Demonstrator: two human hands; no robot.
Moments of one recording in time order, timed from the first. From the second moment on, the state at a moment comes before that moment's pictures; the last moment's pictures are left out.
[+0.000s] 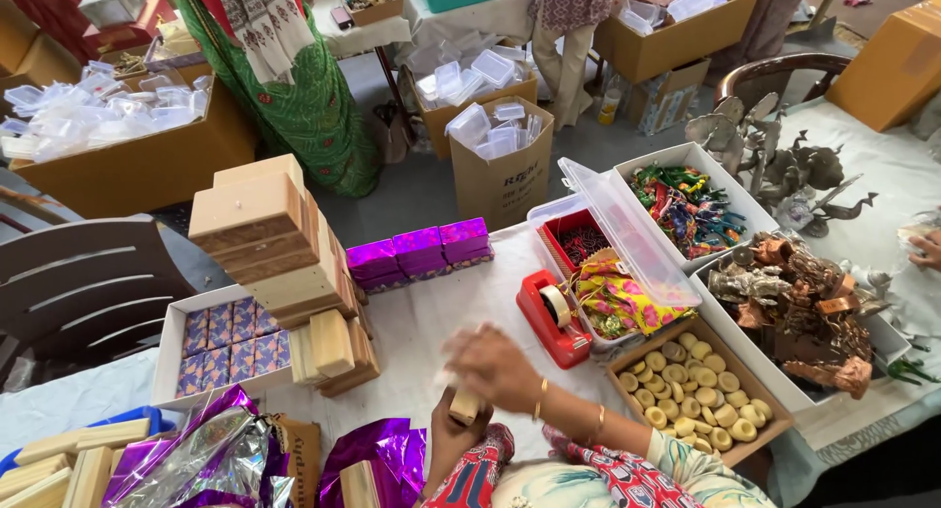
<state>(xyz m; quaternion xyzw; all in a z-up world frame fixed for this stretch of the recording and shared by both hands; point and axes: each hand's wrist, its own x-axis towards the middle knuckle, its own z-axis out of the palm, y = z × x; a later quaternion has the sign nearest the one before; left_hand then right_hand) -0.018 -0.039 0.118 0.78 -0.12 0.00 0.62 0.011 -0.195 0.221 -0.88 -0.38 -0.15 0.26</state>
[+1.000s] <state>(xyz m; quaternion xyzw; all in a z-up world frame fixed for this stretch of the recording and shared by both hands) -0.035 -0.041 0.081 0.61 -0.02 -0.11 0.78 -0.017 -0.190 0.242 -0.81 -0.41 -0.28 0.31</state>
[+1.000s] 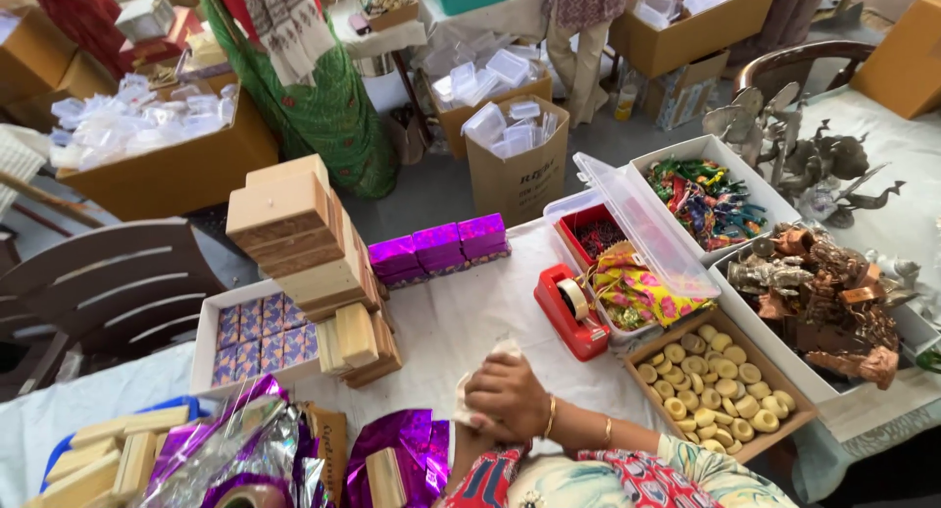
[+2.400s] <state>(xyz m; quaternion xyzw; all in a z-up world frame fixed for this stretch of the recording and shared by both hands) -0.119 -0.132 0.146 0.59 -0.08 -0.08 0.80 -0.029 -0.312 0.215 -0.83 -0.38 -0.26 0.31</state>
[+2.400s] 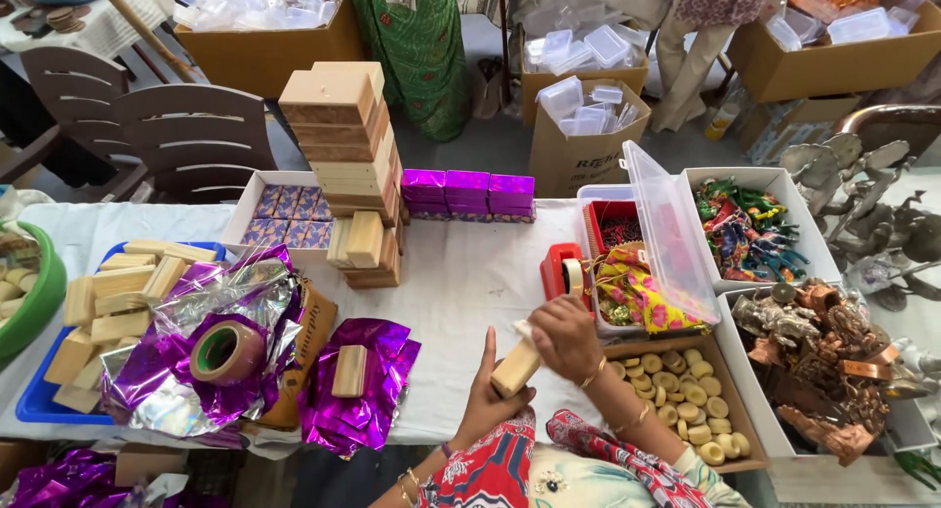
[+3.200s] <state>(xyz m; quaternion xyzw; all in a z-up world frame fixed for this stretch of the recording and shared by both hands) -0.111 -0.145 0.154 0.58 -0.07 -0.07 0.81 -0.033 -0.310 0.235 -0.84 -0.41 -0.23 0.29</state>
